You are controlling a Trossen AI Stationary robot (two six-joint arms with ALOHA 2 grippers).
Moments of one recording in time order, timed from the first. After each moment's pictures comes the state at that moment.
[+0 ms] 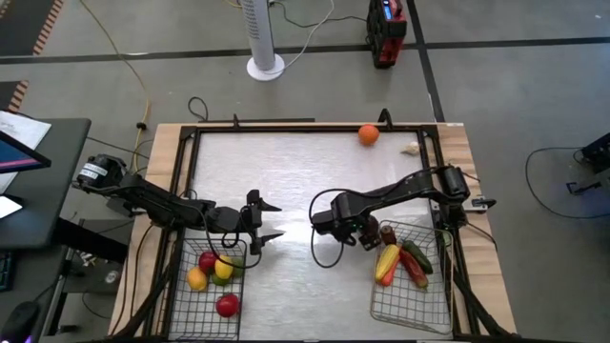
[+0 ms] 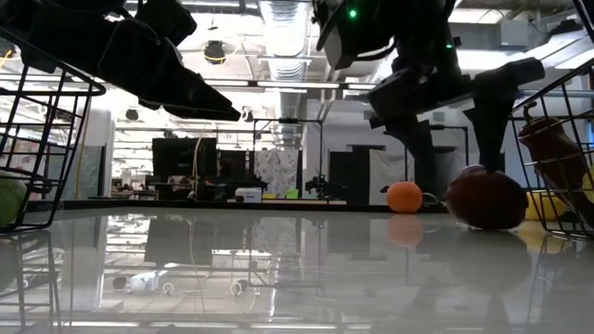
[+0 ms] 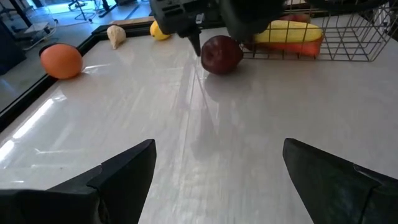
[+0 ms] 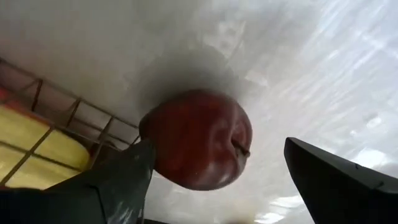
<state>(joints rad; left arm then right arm) -0.25 1.30 0.43 0.50 -0.37 -0.03 0.16 1.96 1.50 -1.41 0.11 -0.32</state>
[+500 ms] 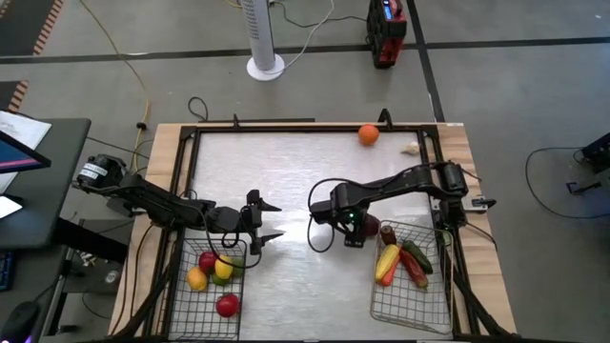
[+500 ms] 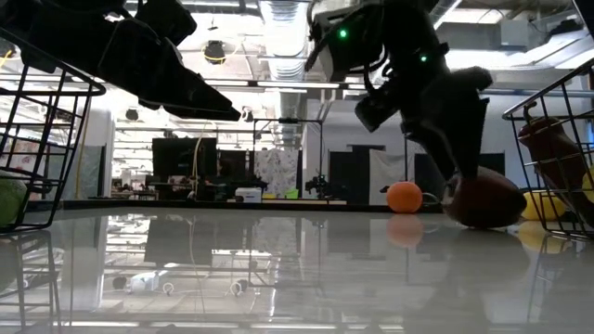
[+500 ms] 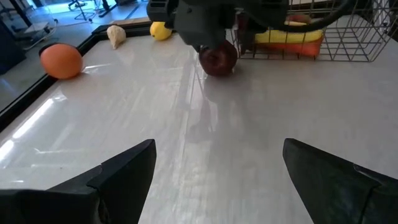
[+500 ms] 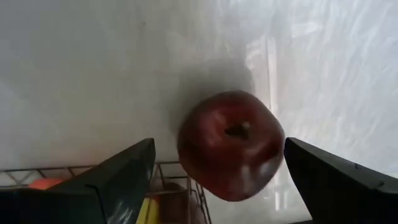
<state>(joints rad) -0.25 1.30 0.43 0.50 -0.37 -0.03 0.08 1.96 1.48 -1.38 -0.02 0.28</state>
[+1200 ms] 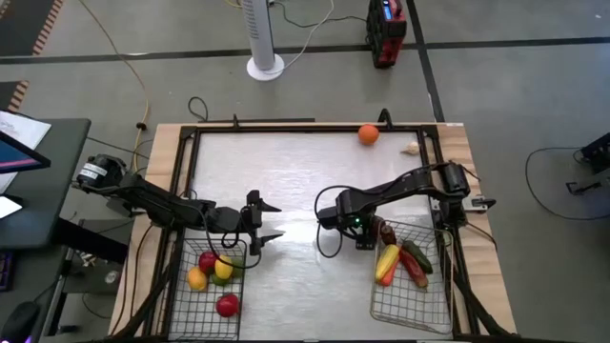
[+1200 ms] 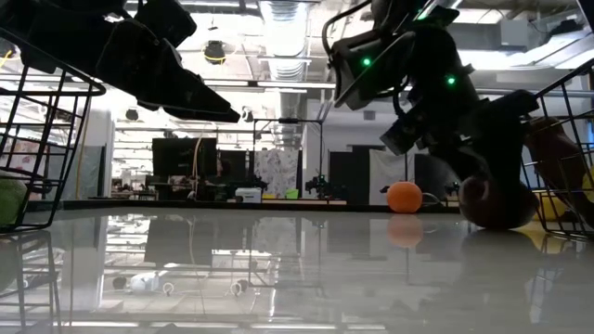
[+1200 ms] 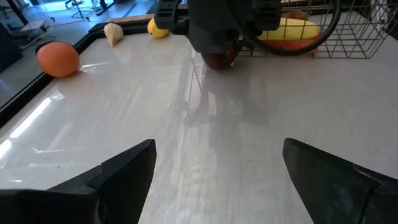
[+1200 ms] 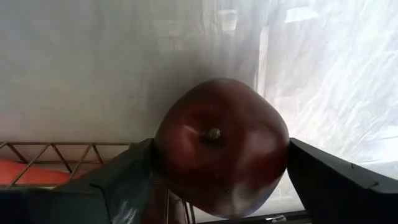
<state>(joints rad) -0.25 1.30 0.43 0.49 -0.36 -0.03 0.10 1.96 1.34 -1.30 0.00 0.20</state>
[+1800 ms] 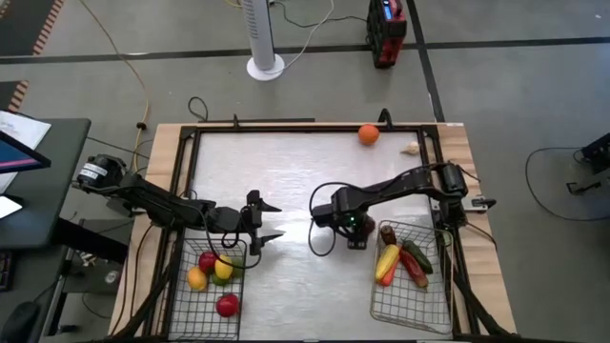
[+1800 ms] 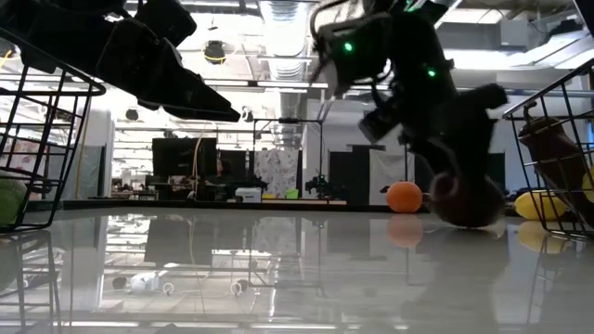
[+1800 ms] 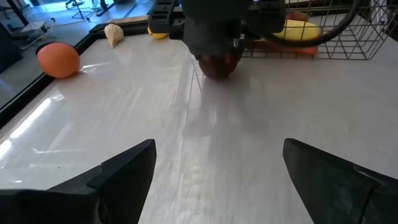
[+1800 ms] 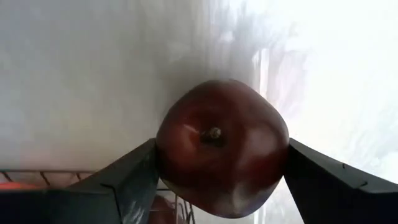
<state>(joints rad) -0.25 1.30 0.43 0.49 -0.36 -0.03 0.09 1.97 1.42 -1.31 0.01 0.18</state>
